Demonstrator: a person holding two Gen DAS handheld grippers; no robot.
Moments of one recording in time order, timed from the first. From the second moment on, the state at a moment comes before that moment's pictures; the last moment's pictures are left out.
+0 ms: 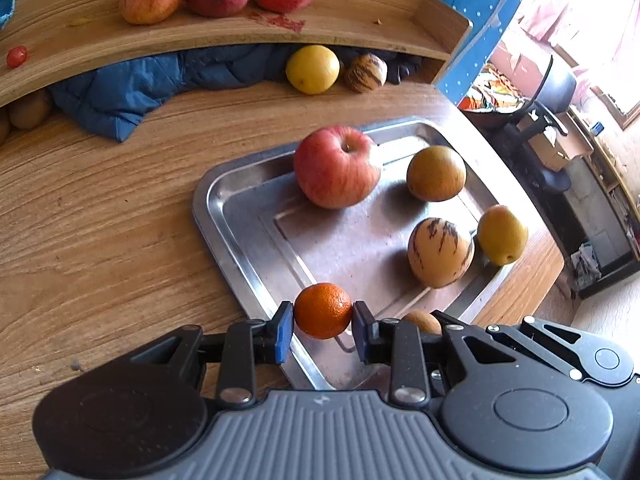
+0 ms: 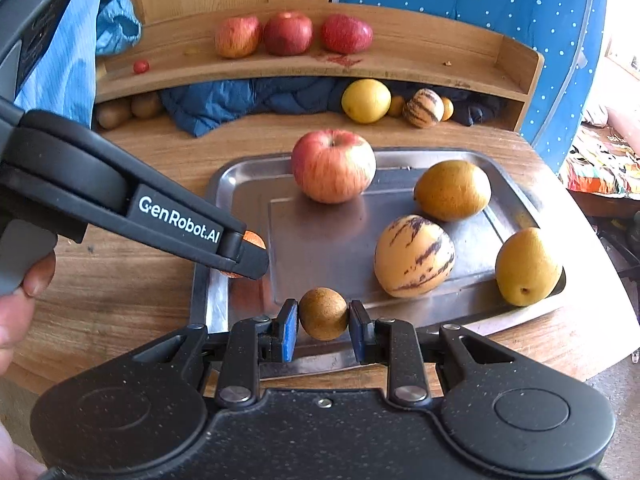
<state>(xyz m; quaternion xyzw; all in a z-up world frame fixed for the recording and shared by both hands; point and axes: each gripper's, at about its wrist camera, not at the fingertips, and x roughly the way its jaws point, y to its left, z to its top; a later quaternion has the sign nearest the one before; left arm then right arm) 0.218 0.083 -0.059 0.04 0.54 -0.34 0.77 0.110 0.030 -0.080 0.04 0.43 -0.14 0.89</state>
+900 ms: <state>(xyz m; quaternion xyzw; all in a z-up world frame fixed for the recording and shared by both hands) 0.212 0.115 -0.041 0.00 0.55 -0.30 0.78 0.083 0.031 -0.061 0.08 0.42 -0.15 0.89</state>
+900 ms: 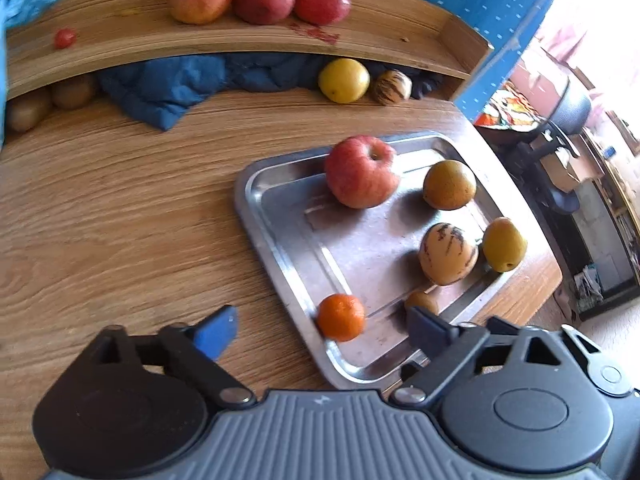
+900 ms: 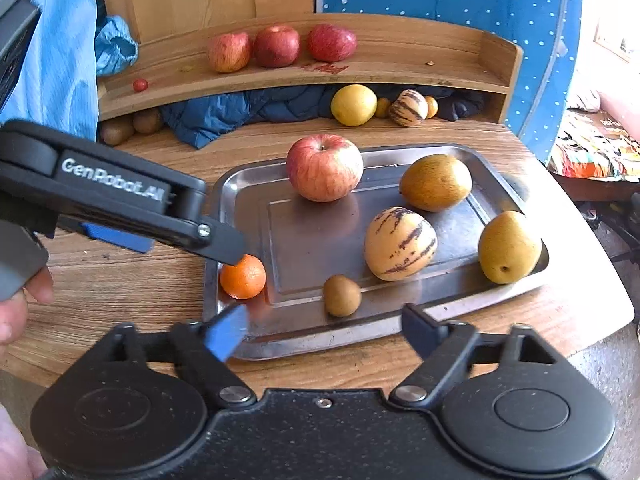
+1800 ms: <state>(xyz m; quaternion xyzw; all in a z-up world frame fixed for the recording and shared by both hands) 0.195 0.140 -0.027 0.04 0.56 -0.18 0.81 0.024 0.018 -0.038 0.07 0.38 -0.21 0.90</state>
